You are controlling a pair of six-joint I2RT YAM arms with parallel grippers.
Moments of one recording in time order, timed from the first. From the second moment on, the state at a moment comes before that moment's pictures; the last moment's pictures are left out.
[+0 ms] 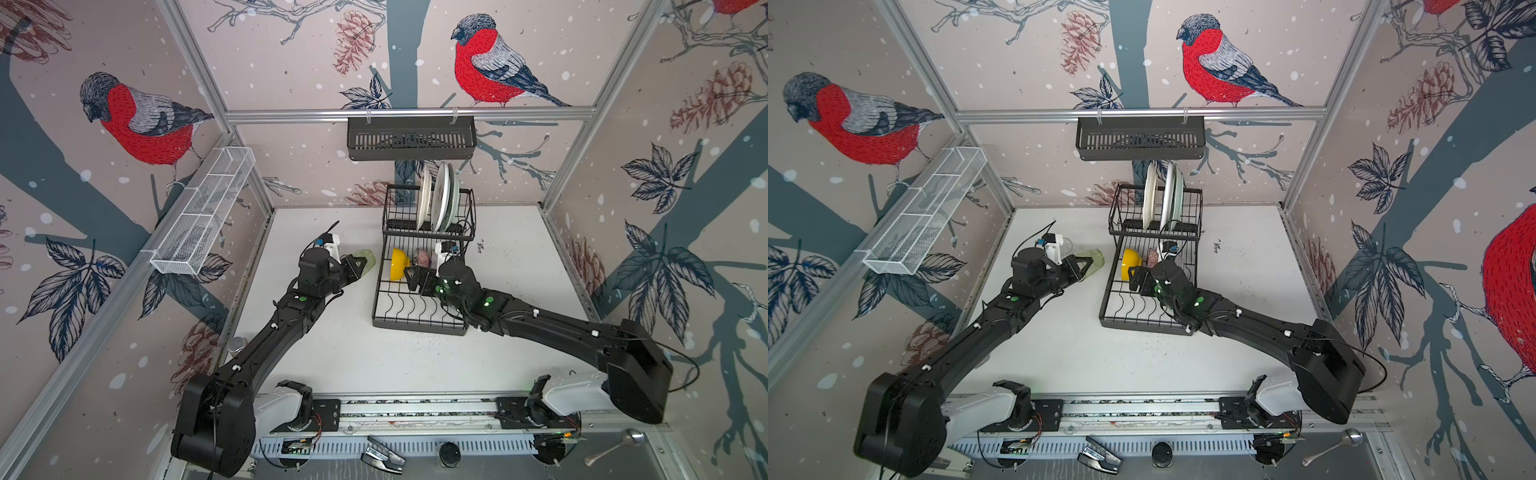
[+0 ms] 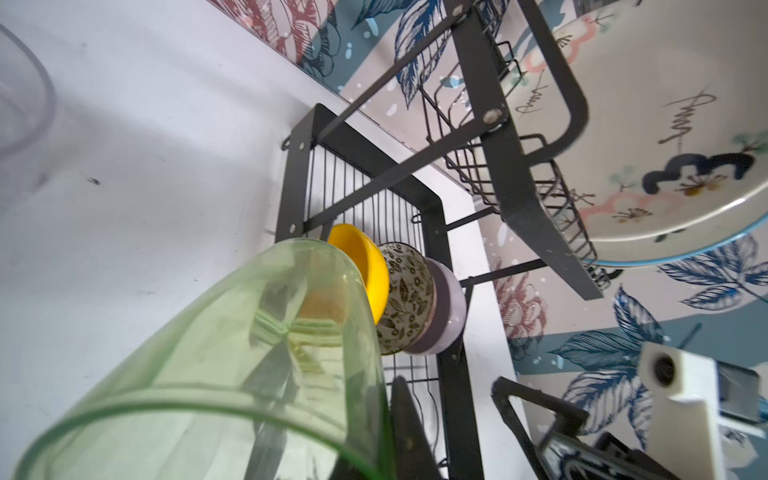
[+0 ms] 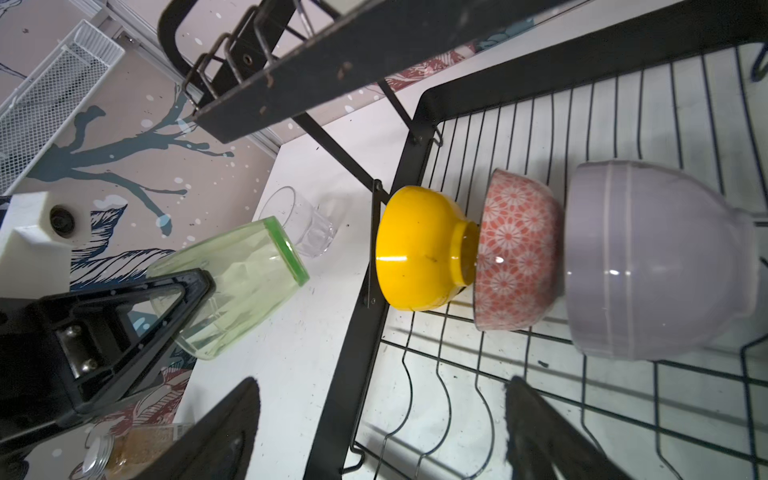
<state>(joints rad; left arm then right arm) -0.28 1.17 0.72 0.03 0.34 -0.74 0.89 1.37 0.86 0.05 0.22 0.78</state>
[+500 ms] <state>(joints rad) -0.27 1.44 1.01 -0.25 0.13 -0.56 0.89 1.17 0.70 0.00 0.37 0.70</state>
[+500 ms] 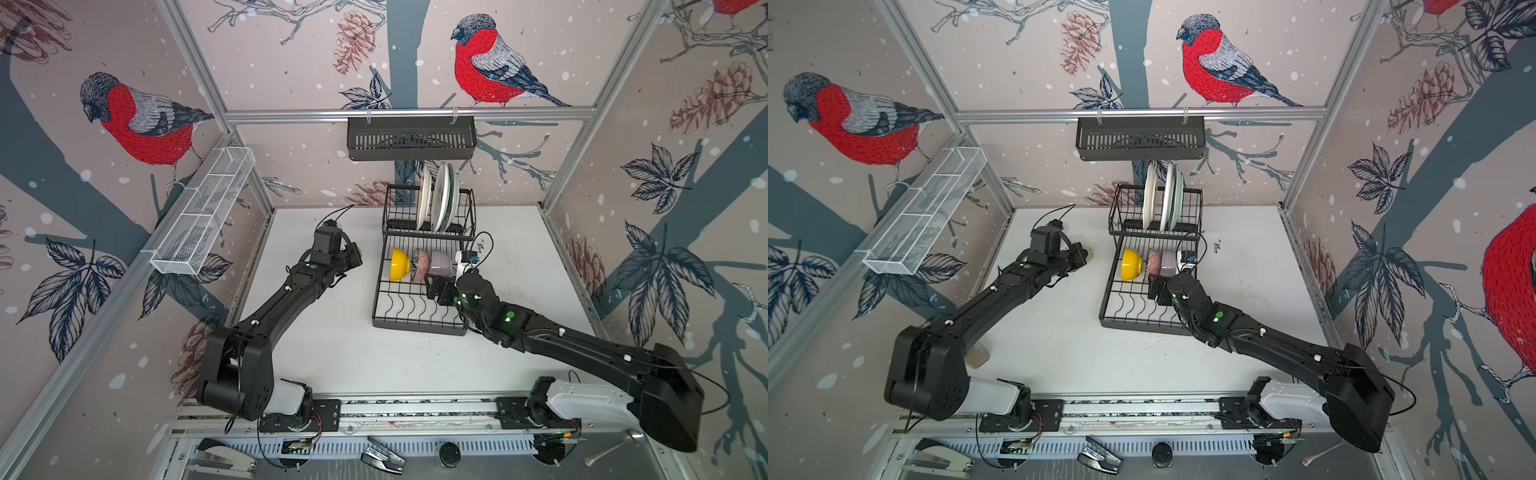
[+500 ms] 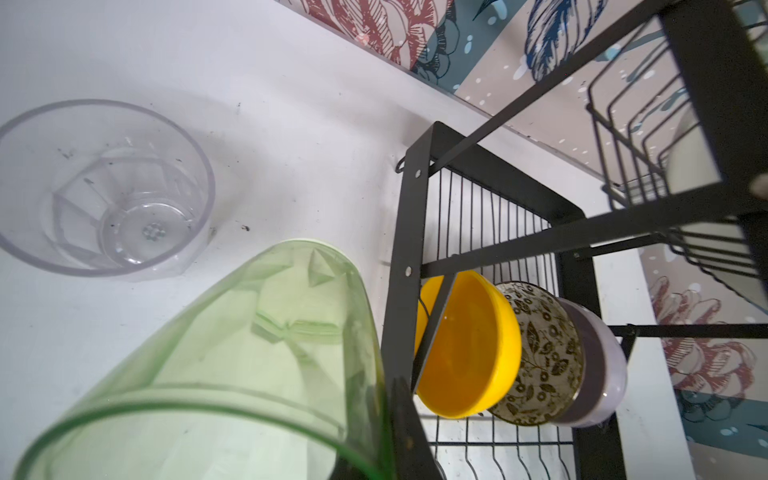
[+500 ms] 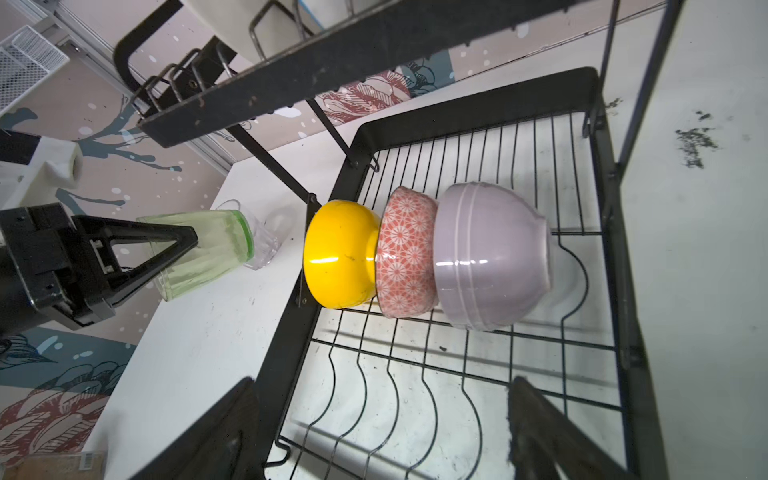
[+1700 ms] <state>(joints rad) -0.27 1.89 1.48 -0.62 -0.01 -0.43 0.78 0.99 0.54 -0.04 0.39 0.71</state>
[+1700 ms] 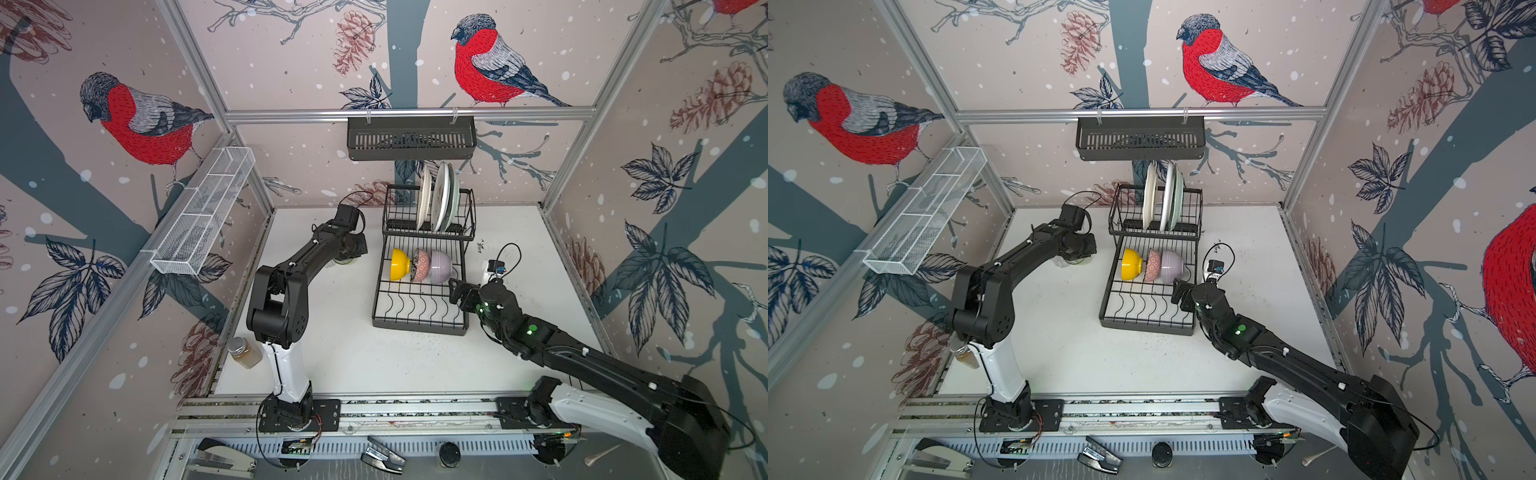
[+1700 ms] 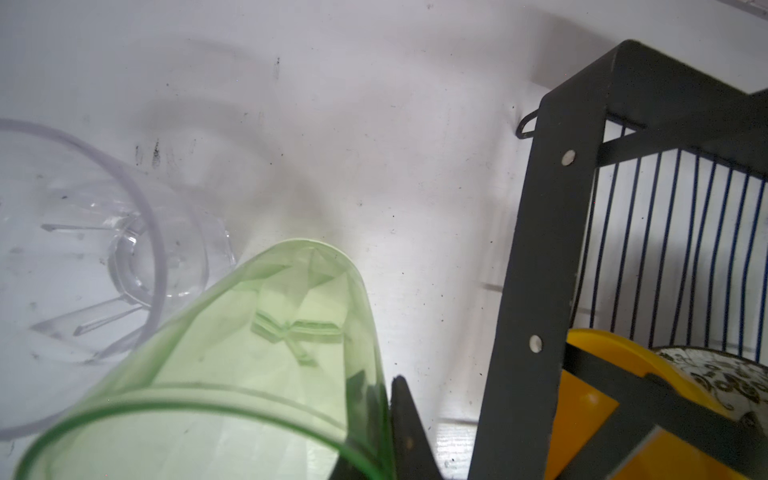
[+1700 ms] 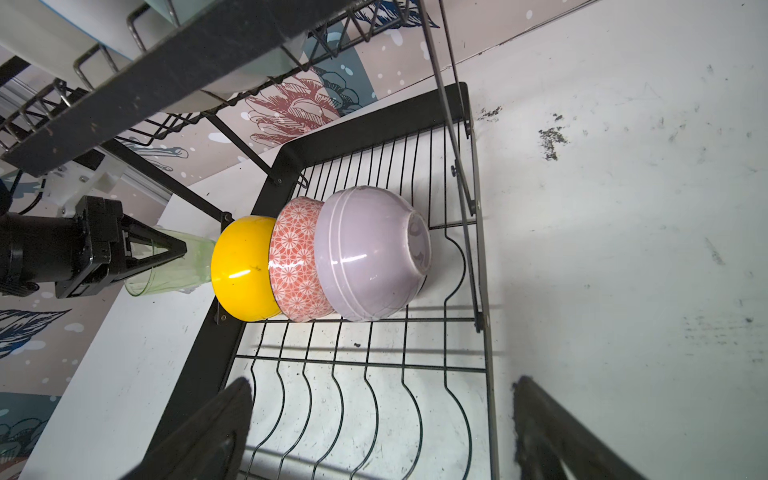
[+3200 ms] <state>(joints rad) -0.27 2.10 1.80 -0.83 -0.08 -0.36 0.76 0.96 0.52 -0.09 0.37 0.71</state>
